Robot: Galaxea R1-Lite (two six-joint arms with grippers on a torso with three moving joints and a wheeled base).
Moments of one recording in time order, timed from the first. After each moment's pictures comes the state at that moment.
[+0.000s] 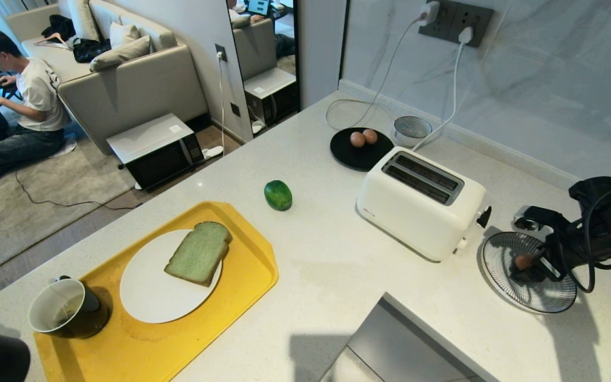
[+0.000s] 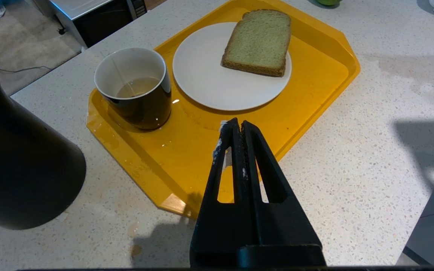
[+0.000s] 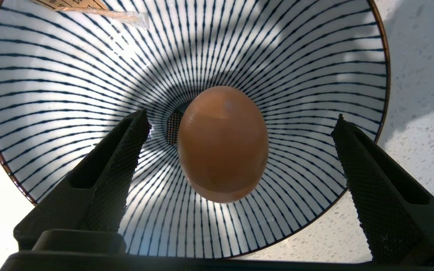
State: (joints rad) left arm 0.00 0.00 -0.01 0.01 0.00 0.01; right arm -0.31 2.08 -1.32 0.25 0.17 -0.86
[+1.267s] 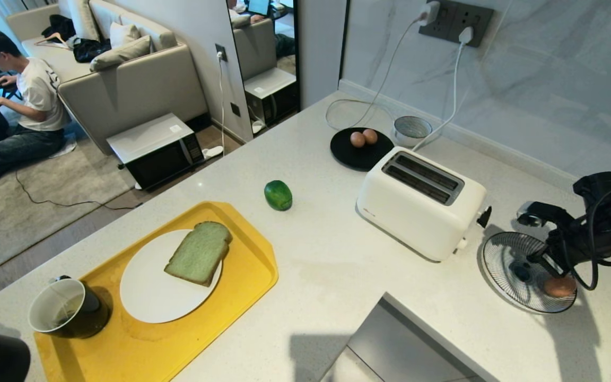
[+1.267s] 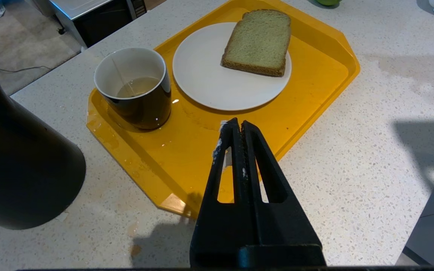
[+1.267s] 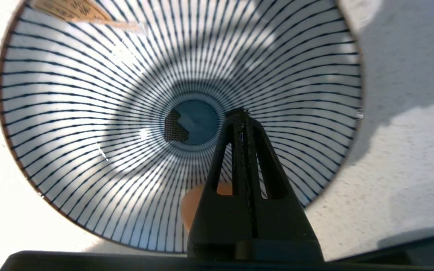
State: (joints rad) left arm 0.00 0.00 -0.01 0.01 0.00 0.01; right arm -0.31 2.05 -1.32 0.25 0.17 -0.86
